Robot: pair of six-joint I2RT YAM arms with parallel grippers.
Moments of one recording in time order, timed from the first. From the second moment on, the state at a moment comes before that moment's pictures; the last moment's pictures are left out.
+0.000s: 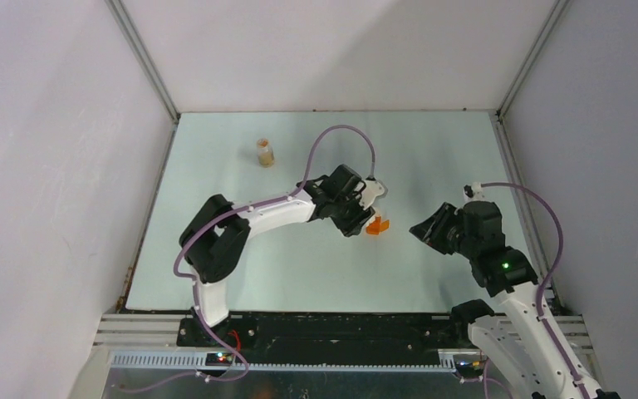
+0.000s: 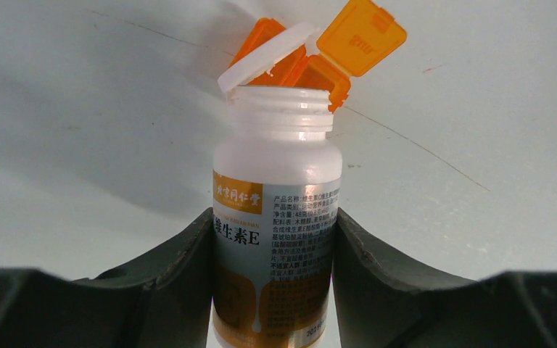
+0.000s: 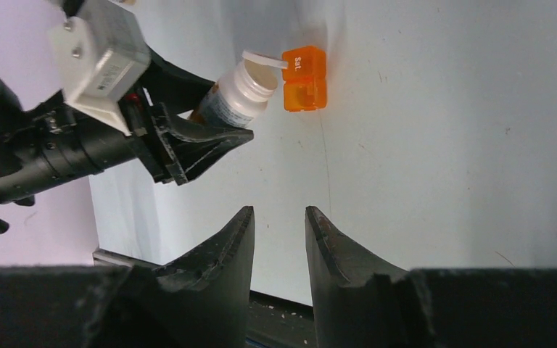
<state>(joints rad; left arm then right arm) -0.84 1.86 1.31 -0.37 0.21 0.17 0.30 0.63 0.67 -0.64 -0.15 0.78</state>
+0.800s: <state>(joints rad) -0.93 1.97 1.44 -0.50 0.02 0.22 0.25 0.60 0.65 -0.64 -0.19 0.78</state>
